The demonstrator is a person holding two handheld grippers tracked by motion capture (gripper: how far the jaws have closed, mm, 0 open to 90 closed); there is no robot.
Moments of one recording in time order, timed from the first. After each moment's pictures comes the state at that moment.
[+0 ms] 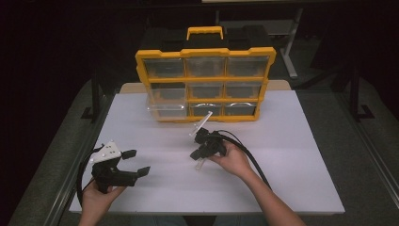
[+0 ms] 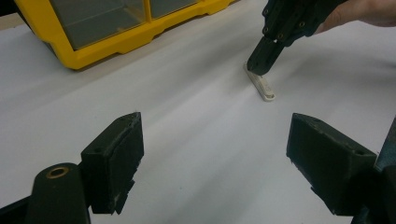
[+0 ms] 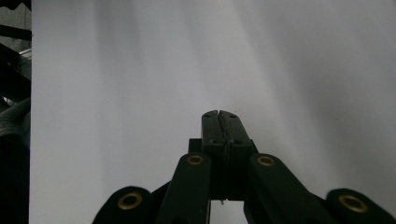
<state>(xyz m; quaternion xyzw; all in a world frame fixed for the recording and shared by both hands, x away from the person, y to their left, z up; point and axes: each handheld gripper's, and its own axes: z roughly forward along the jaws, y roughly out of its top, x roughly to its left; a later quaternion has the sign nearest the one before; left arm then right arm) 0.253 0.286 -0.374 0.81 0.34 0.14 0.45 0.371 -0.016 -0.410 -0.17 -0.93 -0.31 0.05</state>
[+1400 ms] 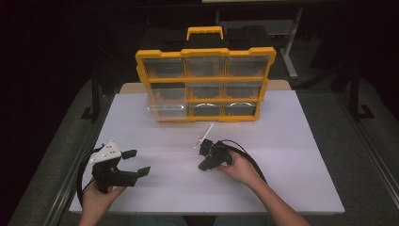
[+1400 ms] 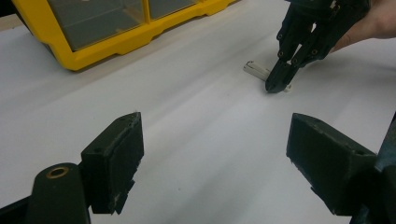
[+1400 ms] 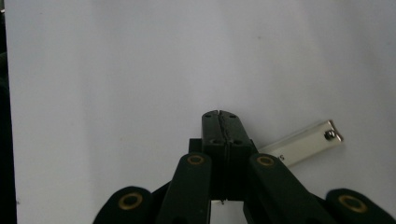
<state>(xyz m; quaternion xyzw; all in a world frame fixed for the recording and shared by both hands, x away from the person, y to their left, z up) 0.252 0.286 -0.373 0.82 0.34 0.14 0.45 0.351 -0.029 -0.430 -0.16 -0.95 -0.25 0.05</state>
